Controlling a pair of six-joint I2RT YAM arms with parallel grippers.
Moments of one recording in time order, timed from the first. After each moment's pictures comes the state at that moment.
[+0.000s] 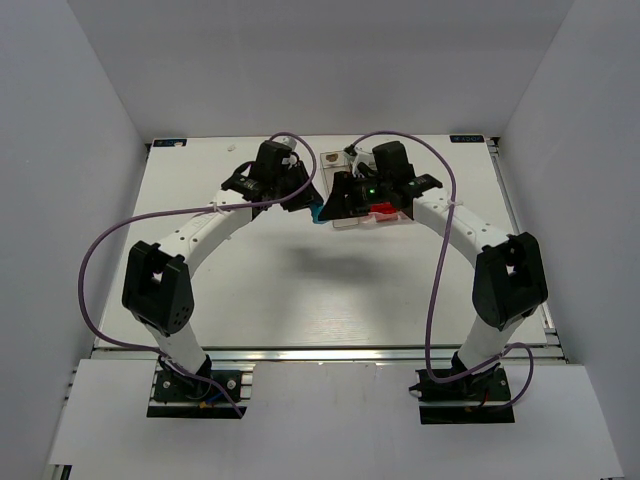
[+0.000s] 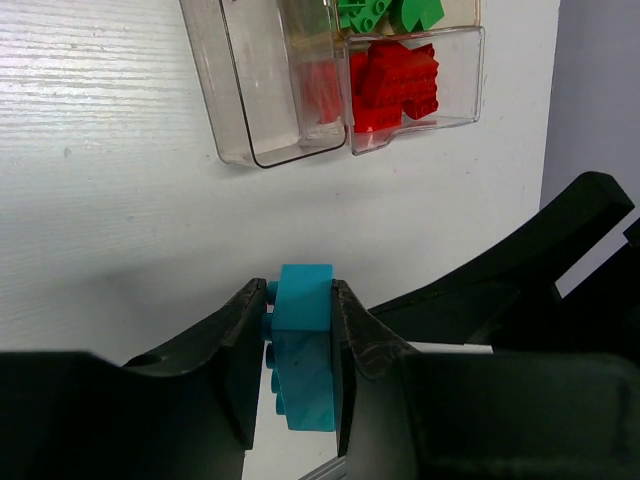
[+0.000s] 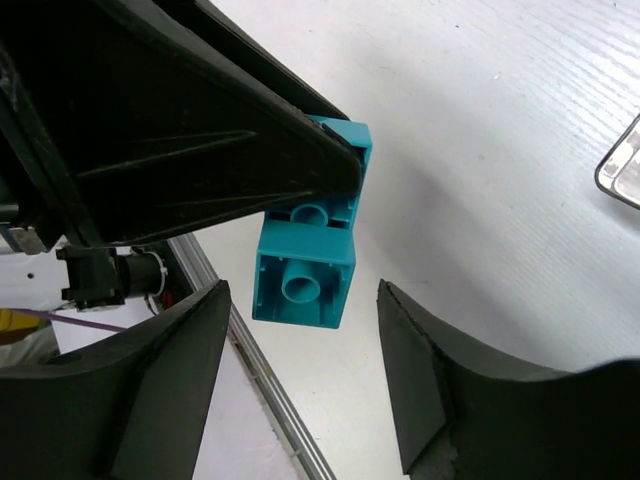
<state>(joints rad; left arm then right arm) -0.50 1.71 1.46 -0.42 0.16 -0.71 0.50 1.73 1.41 -0.35 -0.70 0.36</state>
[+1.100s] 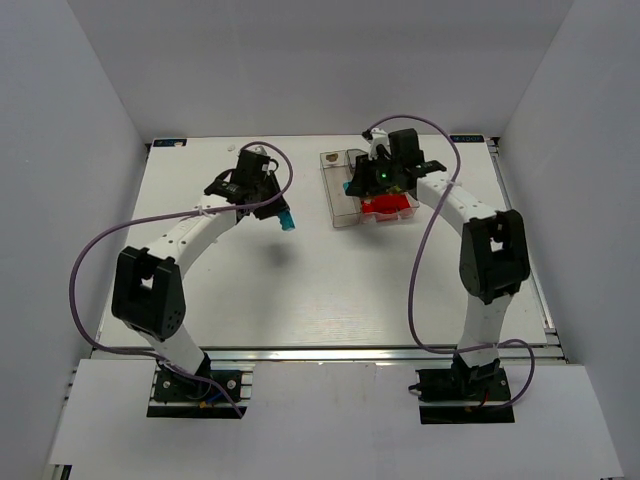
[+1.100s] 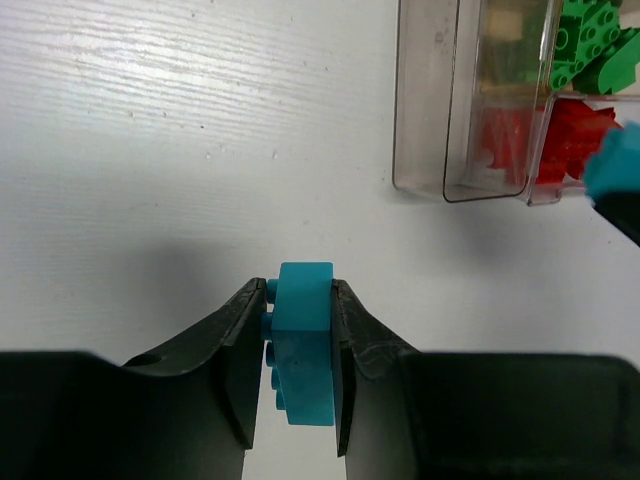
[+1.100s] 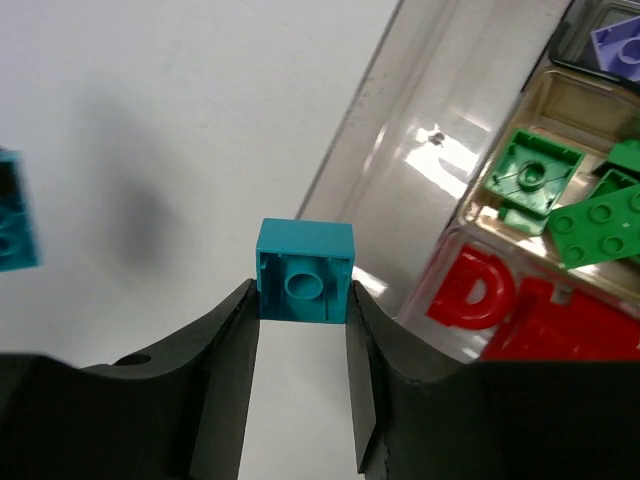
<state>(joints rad) -0.40 1.67 1.35 -0.49 -0.01 -0.65 0.35 1.90 1.53 -0.30 -0.53 0.11</state>
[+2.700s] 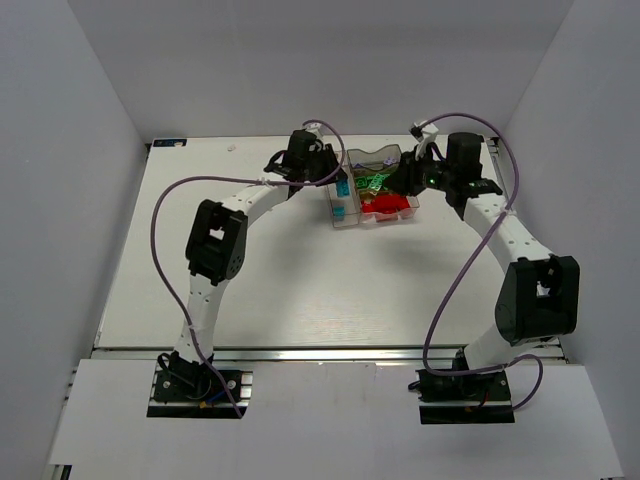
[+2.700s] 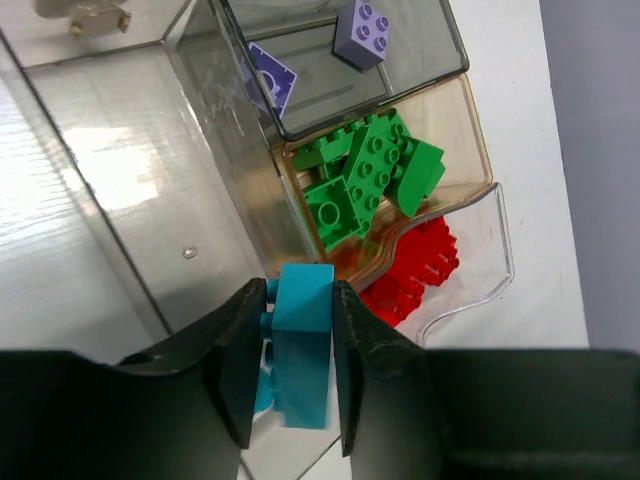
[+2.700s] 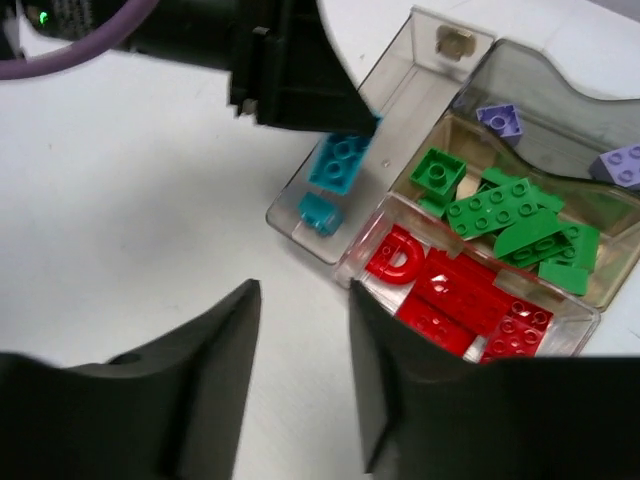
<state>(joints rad) -0.48 2.27 1.86 -0.09 0.25 -0.59 0.17 1.58 1.26 -0.13 -0.69 -0.06</state>
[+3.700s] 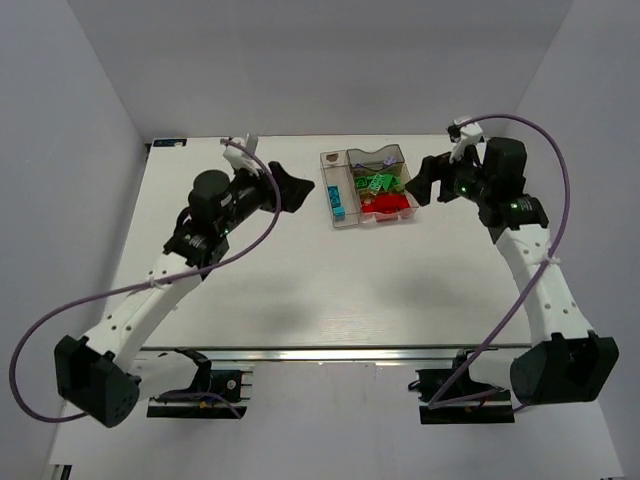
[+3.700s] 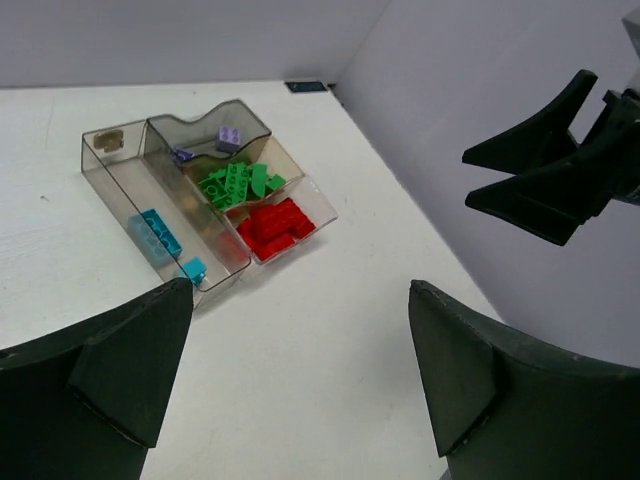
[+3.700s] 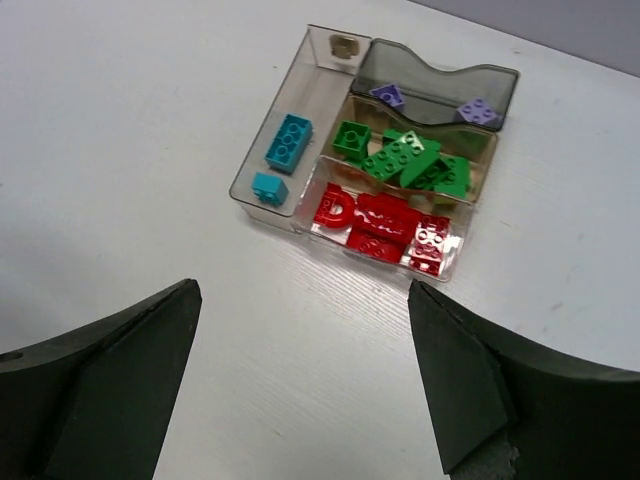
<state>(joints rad) -0.49 1.20 1.08 0.07 0.21 -0.46 0.11 1.26 1.25 -0.39 -0.52 -0.06</state>
